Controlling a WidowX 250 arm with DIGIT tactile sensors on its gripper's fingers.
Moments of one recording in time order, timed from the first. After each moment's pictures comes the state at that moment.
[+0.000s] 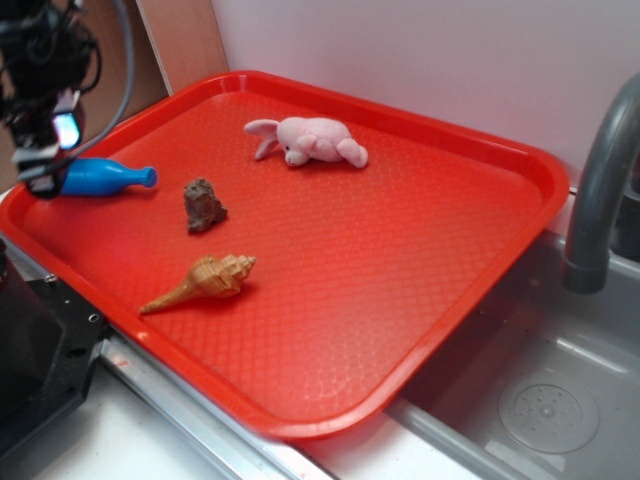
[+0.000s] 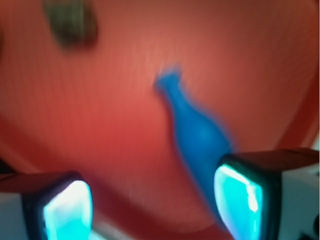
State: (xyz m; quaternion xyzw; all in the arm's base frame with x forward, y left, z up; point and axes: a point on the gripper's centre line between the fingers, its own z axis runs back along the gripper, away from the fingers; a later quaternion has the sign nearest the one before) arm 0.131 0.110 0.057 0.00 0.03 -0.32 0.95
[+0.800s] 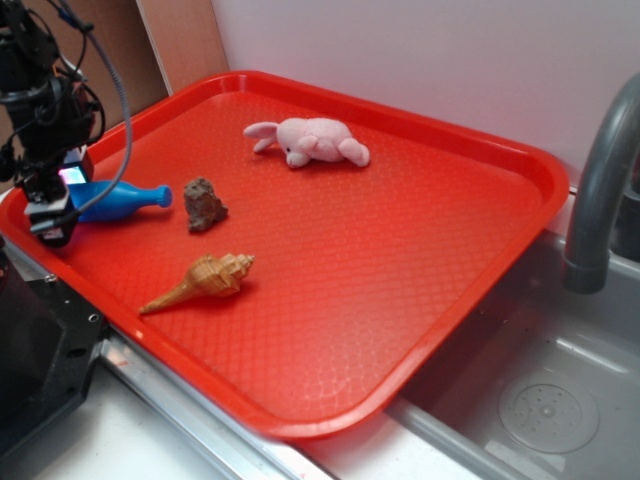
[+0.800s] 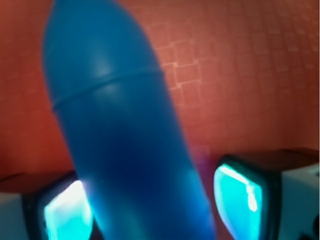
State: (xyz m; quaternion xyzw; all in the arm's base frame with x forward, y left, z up) arm 0.142 0.115 0.026 -0.02 0.01 -0.32 0.95
